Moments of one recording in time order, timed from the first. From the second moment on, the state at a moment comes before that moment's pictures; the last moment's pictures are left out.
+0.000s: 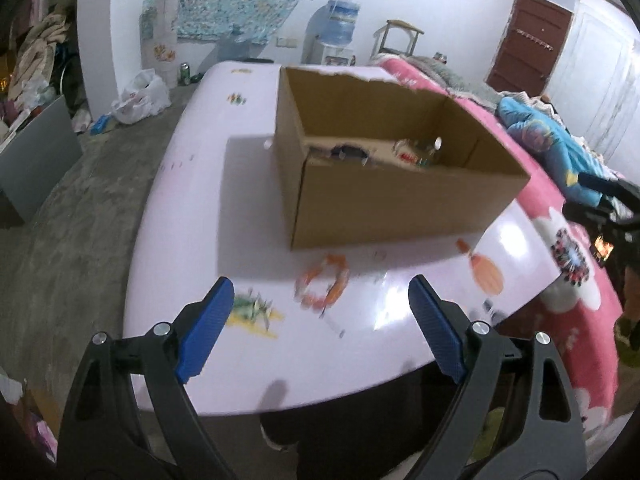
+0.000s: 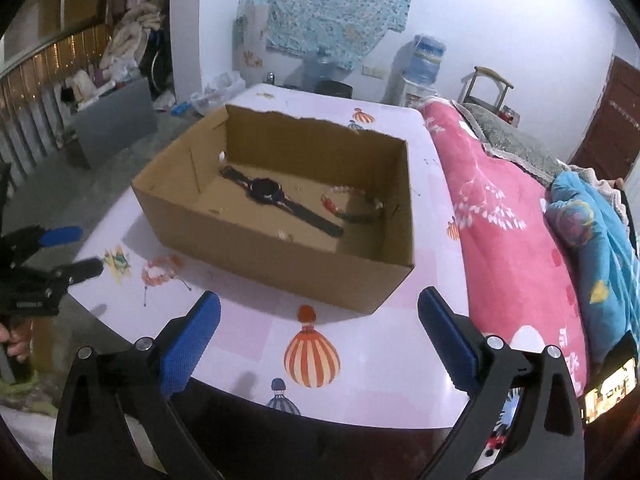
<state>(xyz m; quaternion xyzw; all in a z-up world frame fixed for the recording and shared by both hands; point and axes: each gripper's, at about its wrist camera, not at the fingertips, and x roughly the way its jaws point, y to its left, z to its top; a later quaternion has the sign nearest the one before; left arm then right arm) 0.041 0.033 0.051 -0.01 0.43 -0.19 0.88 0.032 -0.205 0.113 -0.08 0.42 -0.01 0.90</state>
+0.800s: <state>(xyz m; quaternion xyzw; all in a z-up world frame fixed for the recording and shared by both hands) 0.045 -0.005 0.001 0.06 0.41 -0.25 0.88 0.088 -0.146 0.006 0.04 0.44 0.11 0.89</state>
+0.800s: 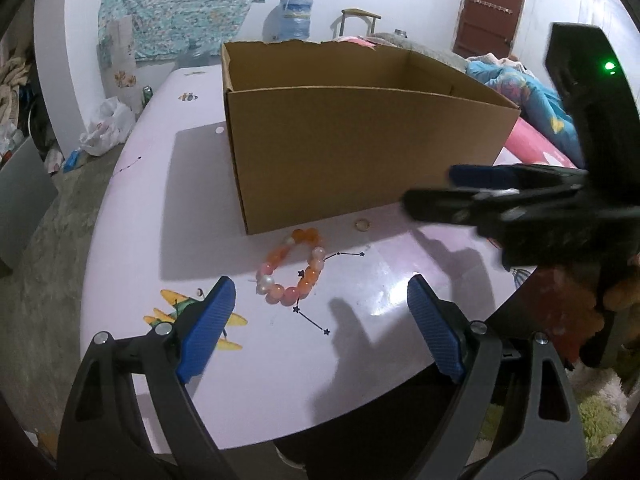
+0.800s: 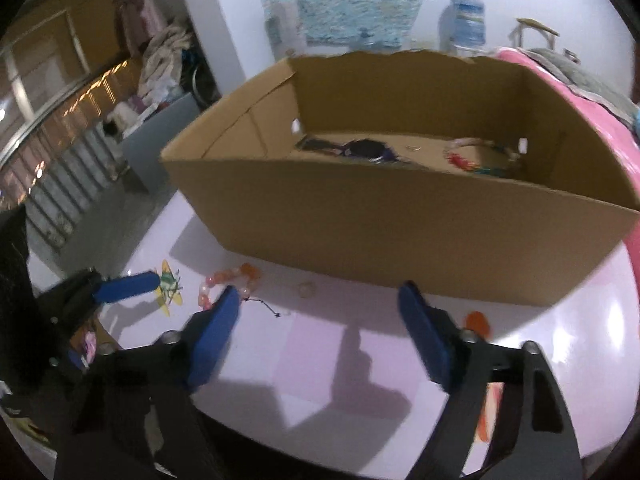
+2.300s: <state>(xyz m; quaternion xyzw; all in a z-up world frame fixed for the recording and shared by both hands) 0.079 -0.032 0.003 0.09 0.45 -0.22 0.86 0.093 -0.181 -0.028 0.04 0.47 0.01 0.88</state>
